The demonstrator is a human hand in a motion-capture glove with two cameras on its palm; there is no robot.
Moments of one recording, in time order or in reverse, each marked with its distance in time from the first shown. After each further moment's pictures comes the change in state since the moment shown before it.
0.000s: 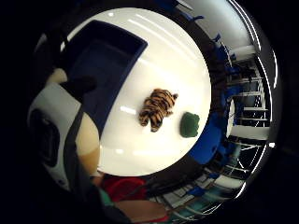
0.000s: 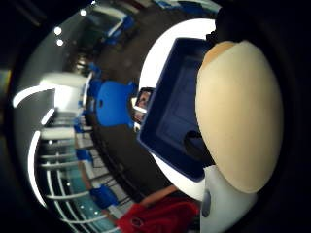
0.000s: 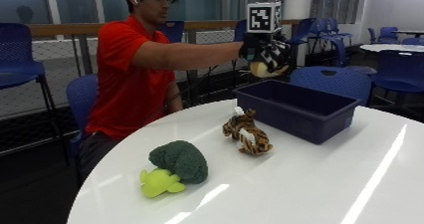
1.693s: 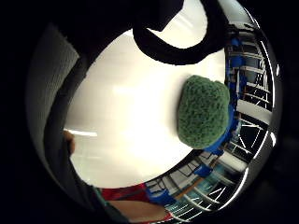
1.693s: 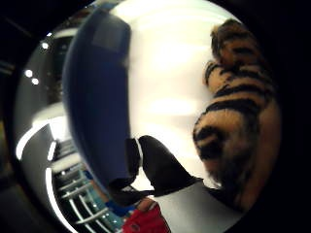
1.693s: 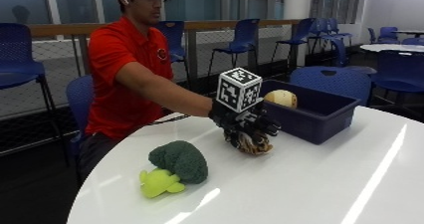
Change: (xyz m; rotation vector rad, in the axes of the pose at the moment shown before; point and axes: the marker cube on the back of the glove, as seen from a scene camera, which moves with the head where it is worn) arm 0.238 0.069 0.146 -0.260 0.047 0.332
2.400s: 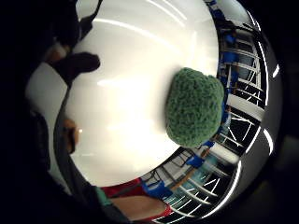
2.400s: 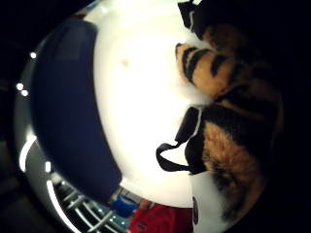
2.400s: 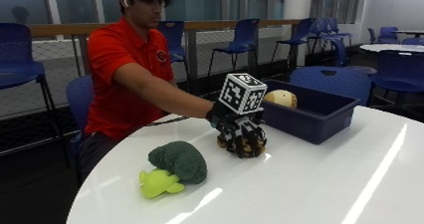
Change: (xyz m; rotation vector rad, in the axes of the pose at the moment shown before) arm 0.009 -0.003 0.010 -0.056 0.182 0.077
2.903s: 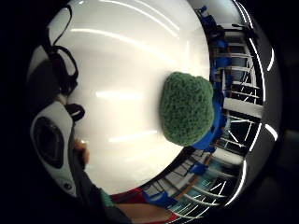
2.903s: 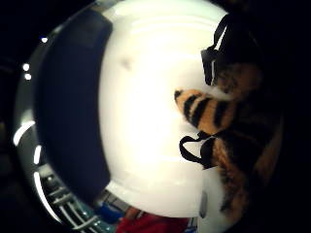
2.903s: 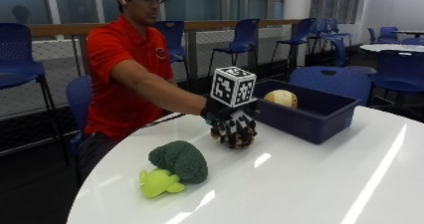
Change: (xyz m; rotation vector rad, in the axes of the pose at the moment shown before) arm 0.006 0.015 -0.007 0.126 -0.040 -0.047
